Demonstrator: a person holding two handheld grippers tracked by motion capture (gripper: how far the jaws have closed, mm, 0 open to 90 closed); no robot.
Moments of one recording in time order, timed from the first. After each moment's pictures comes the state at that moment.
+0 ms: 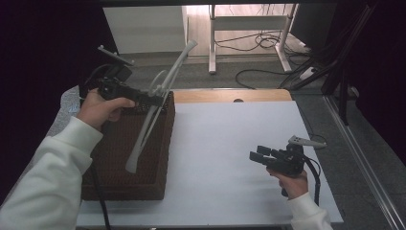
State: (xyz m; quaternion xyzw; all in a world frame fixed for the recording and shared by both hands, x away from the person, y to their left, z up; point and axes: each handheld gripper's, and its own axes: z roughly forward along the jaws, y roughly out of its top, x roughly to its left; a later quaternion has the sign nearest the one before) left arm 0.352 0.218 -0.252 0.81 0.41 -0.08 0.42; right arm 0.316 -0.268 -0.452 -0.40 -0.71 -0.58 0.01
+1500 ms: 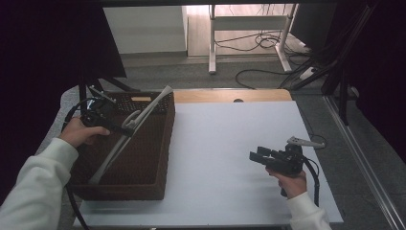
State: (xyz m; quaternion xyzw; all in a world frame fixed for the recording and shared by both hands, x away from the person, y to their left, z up) left arm 0.366 0.301 -0.369 0.83 0.44 -0.11 0.31; right arm 0.320 -0.269 -0.460 -0.42 -0.70 -0.58 0.01
